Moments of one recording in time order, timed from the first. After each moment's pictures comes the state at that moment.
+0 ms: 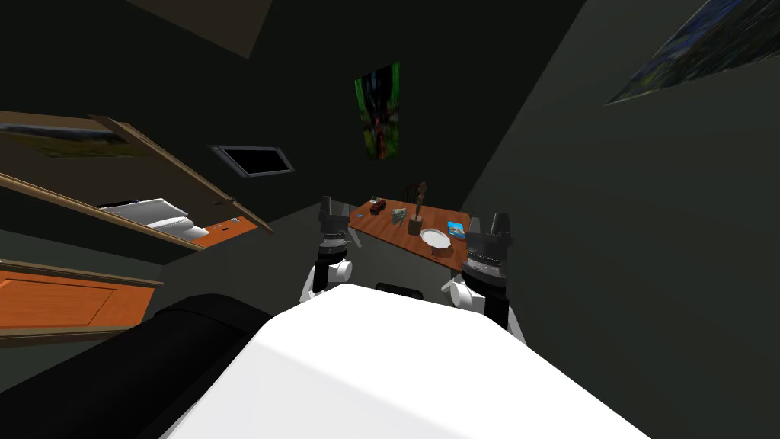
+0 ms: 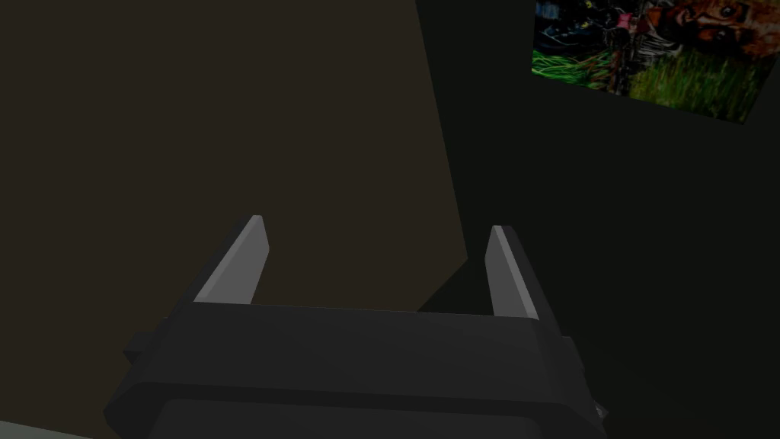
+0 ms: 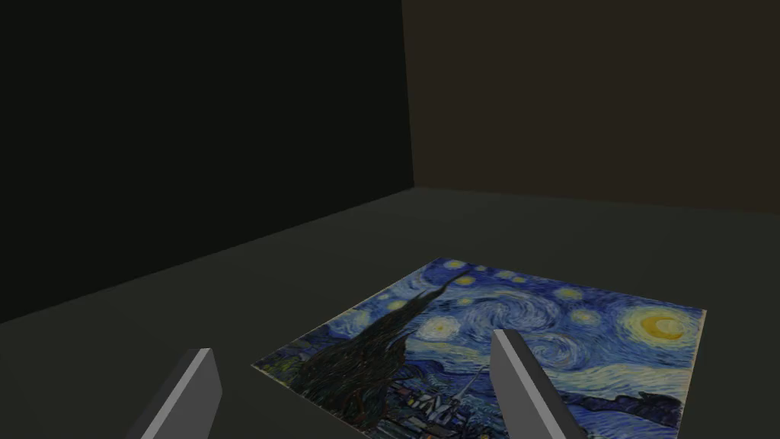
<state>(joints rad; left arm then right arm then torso) 0.46 0.03 0.03 -2.39 -0.06 -0.44 0.15 0.48 0.04 0.04 -2.27 0.08 -0.56 0.02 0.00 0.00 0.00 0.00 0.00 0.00</state>
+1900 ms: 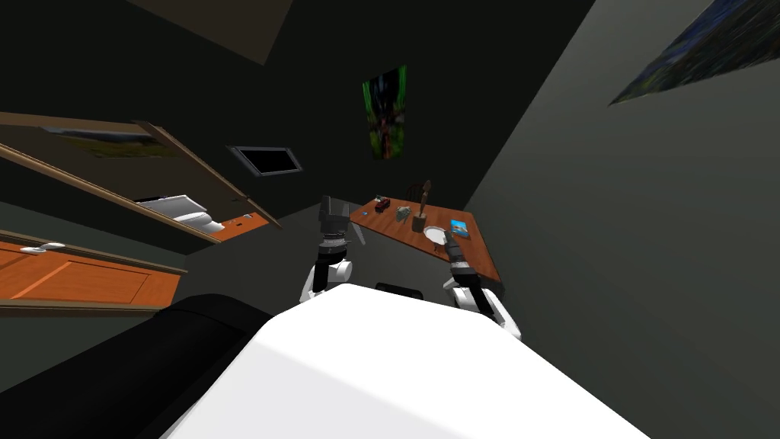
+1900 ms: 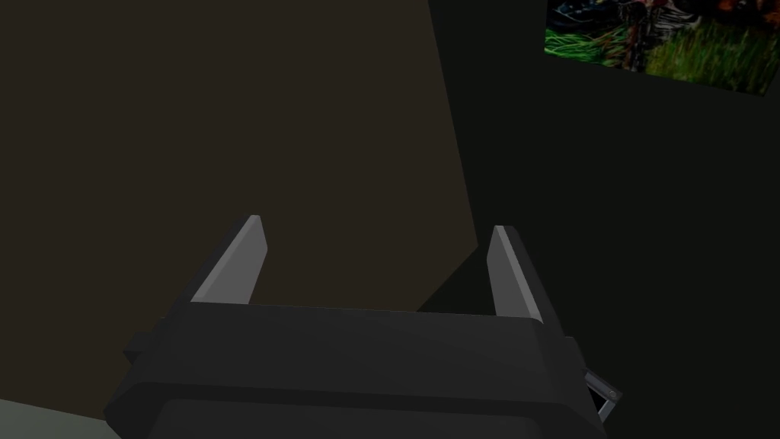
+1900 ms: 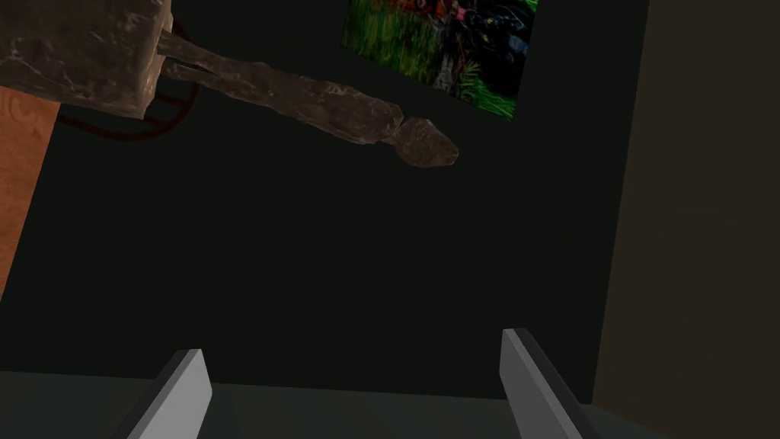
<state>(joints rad) 0.46 0.03 0.03 -2.39 -0.06 -0.44 0.15 0.36 -0.29 0.09 -1.86 0.10 -0.37 0.07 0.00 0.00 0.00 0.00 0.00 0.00</state>
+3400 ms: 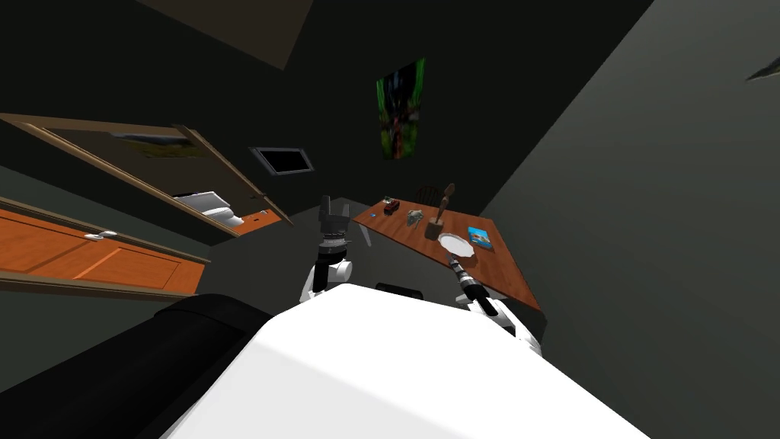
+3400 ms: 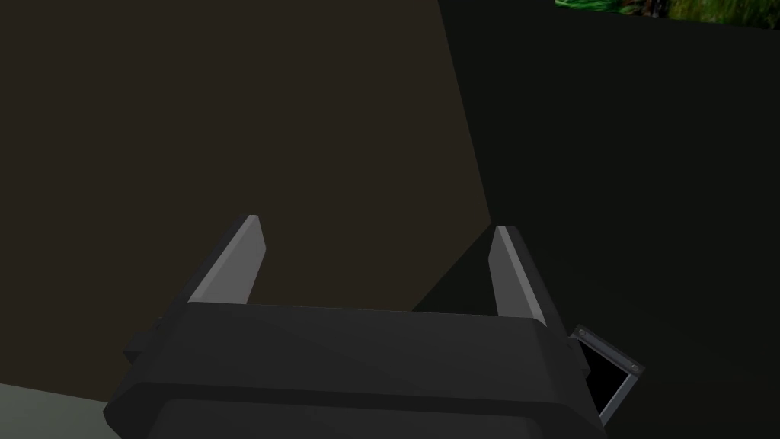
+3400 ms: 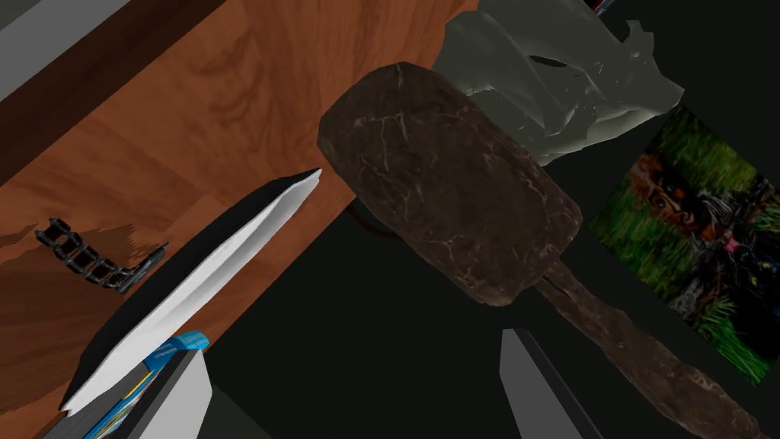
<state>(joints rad) 0.46 0.03 0.03 -2.39 -0.06 -0.44 0.15 0.31 -0.49 0.13 -1.47 0.16 -0.14 0.15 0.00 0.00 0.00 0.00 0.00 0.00</state>
